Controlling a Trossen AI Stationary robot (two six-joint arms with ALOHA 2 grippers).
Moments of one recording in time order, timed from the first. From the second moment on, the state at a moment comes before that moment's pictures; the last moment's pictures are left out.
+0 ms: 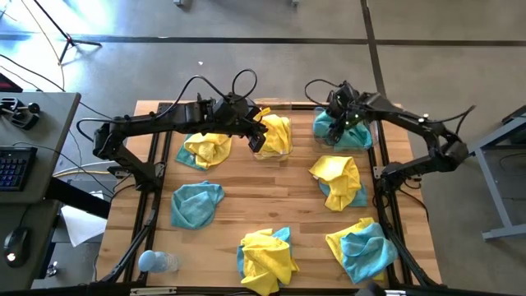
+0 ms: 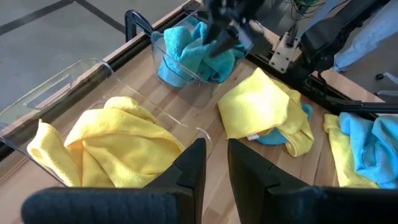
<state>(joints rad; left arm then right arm) 0.19 1.56 1.54 -0.62 -0.14 -0.39 -0.82 1.35 0.97 -0.81 -0.13 -0.18</state>
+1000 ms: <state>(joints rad) 0.19 1.56 1.54 -0.63 -0.13 -0.36 -0.83 1.35 1.07 -0.98 -0.04 -0.10</state>
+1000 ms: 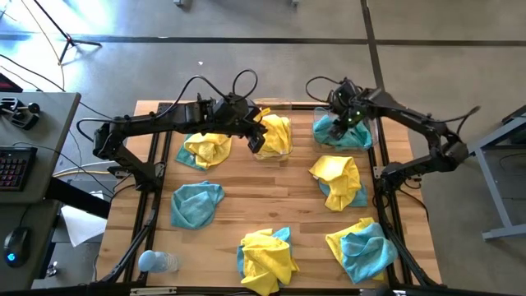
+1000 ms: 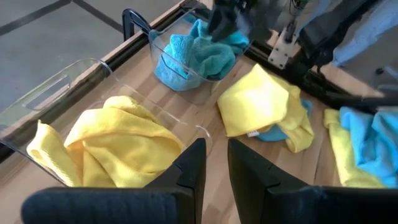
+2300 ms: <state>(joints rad) 0.20 0.82 0.74 -0.39 -0.04 -0.16 0.14 1.22 1.13 -0.91 0.23 1.12</state>
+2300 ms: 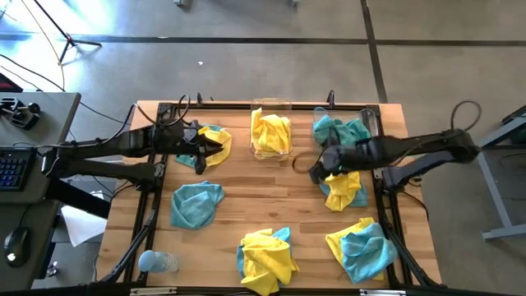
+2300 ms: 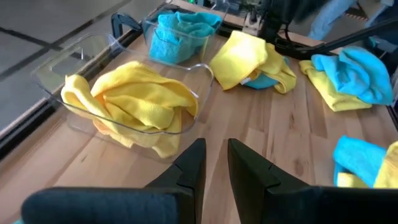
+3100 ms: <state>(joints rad) 0.20 0.80 0.71 -0.39 -0.04 -0.13 0.62 1.57 1.19 -0.59 0.18 1.35</state>
